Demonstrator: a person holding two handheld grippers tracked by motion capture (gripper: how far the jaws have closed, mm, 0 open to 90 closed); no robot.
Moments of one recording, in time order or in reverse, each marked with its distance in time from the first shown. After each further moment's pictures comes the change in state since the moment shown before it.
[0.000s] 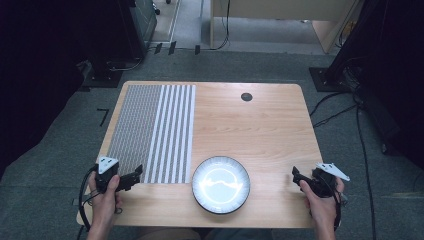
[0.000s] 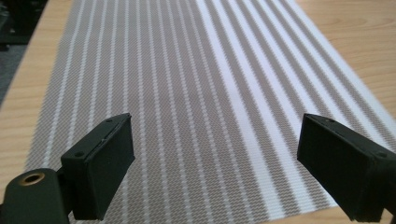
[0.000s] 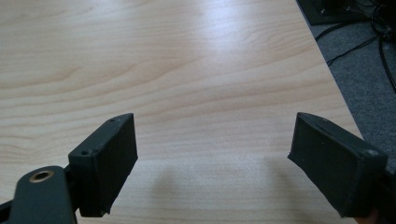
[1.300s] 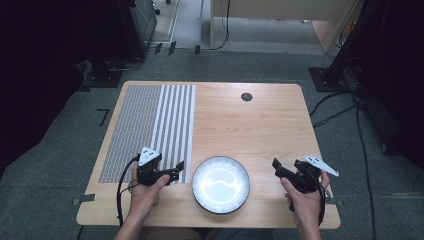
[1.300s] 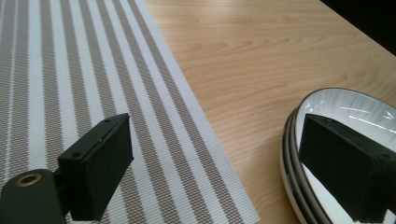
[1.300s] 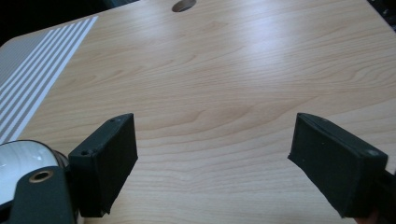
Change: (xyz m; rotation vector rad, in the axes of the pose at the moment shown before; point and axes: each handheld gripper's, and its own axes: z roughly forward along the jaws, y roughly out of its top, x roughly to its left) left arm -0.100 0.025 0.020 -0.014 -0.259 0.047; right arm 0.069 0.026 -0.027 -0.046 0.179 0.097
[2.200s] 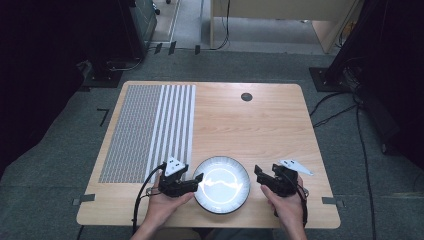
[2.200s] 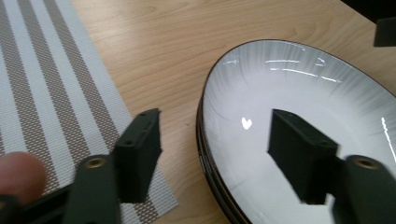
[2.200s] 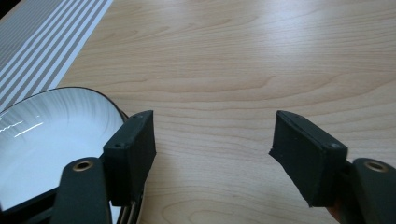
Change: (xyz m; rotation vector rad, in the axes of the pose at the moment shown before) left arm -0.053 -0.020 0.020 0.094 -0.113 0.124; right arm 0.045 -0.023 0.013 0.091 0.055 -0.100
